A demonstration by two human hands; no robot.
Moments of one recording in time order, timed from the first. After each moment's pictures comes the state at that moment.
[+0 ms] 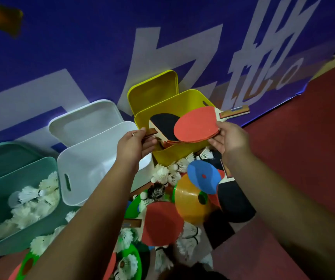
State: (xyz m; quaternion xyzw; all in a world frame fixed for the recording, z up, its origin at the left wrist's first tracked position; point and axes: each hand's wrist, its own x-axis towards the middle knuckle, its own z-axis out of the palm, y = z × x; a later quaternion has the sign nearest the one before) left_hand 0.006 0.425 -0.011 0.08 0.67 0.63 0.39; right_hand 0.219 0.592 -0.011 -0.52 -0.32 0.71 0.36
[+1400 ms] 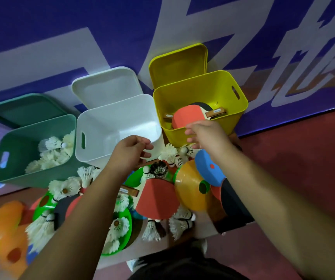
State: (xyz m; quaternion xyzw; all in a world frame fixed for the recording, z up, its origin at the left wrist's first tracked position) left_hand 0.065 0.357 -0.021 0.06 0.80 0.50 0.31; right_hand 0.179 0.571 -0.044 -0.41 -0.61 0.68 0.07
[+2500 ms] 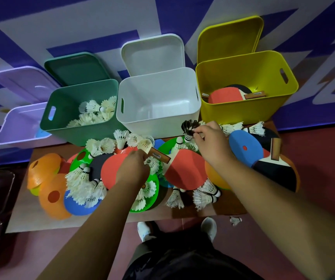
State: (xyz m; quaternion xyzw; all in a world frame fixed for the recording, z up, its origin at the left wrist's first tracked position) left_hand 0.104 0.191 -0.099 0.15 0.97 0.13 0.16; right_hand 0.190 0.447 -0.106 -0.23 -0.89 0.38 0.10
